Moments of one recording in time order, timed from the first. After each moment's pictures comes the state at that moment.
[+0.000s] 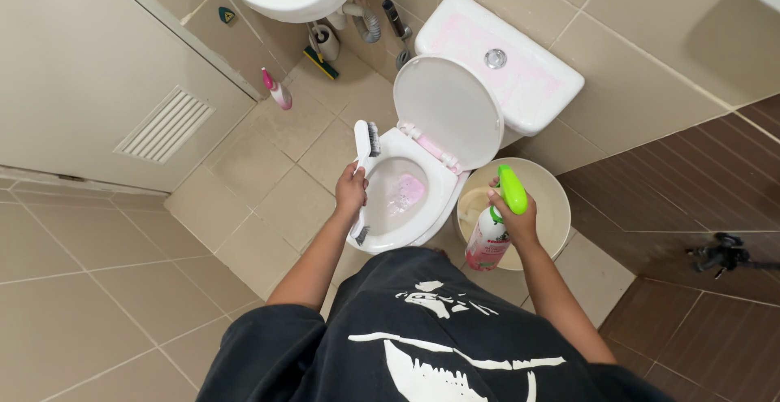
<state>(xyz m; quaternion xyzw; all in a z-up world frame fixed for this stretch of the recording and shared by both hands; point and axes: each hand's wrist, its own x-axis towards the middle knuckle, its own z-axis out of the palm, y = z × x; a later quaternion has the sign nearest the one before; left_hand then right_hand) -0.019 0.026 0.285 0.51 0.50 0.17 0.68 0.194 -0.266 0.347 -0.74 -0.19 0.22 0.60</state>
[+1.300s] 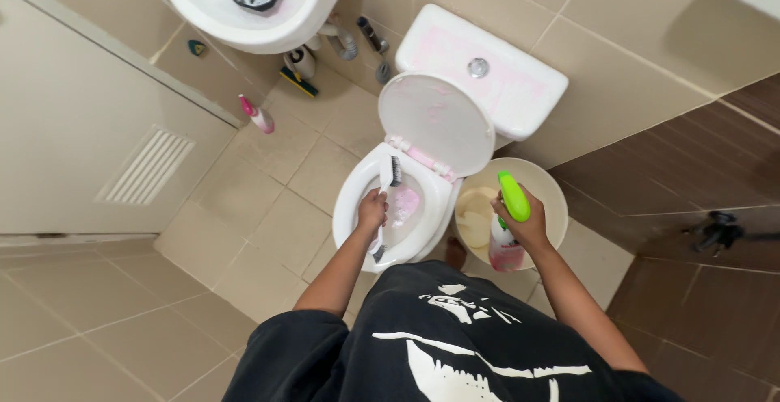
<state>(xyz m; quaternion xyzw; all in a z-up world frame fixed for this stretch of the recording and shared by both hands) 0.026 0.029 0.212 0.50 0.49 0.03 0.72 0.200 -0.244 0.384 -0.81 -0.28 0.12 0.49</state>
